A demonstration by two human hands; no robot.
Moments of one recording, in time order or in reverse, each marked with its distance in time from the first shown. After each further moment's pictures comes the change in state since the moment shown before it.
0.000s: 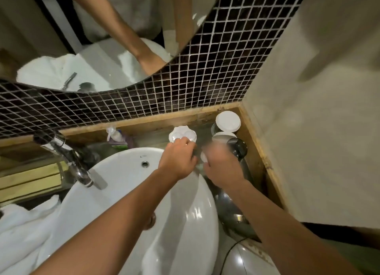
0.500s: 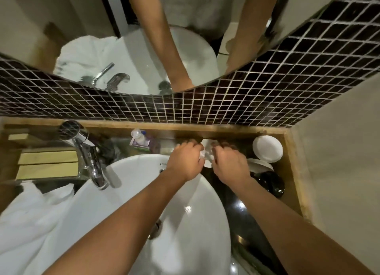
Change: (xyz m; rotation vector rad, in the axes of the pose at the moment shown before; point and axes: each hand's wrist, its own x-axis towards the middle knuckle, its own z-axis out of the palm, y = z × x) left_hand 0.039 -0.064 0.011 -0.064 0.038 -0.227; right_hand 0.109 -0.017 0.039 -0.134 -0.200 -0.069
